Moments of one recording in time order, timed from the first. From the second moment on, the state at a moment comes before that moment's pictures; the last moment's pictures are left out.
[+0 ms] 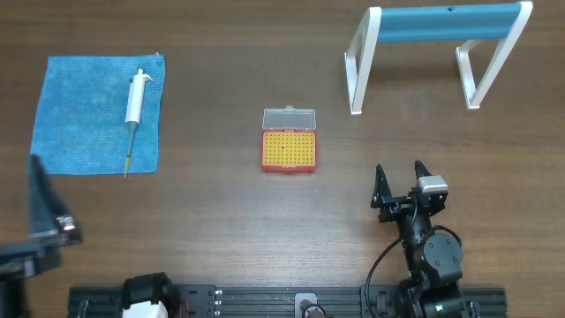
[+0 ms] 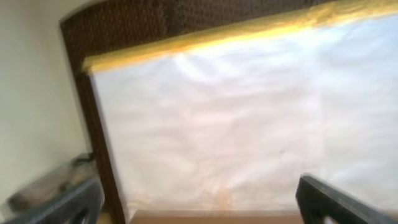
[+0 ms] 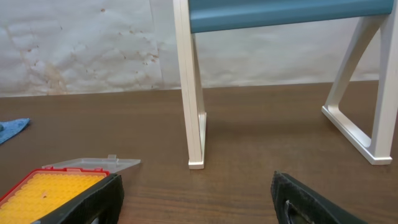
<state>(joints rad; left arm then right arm) 0.20 0.55 1.50 -0.71 0.06 0.13 0.22 0.01 0.01 -0.06 0.08 0.11</state>
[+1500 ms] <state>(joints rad) 0.06 0.01 0.01 -0.07 0.02 -0.34 0.22 0.01 0.01 -0.06 0.08 0.11</state>
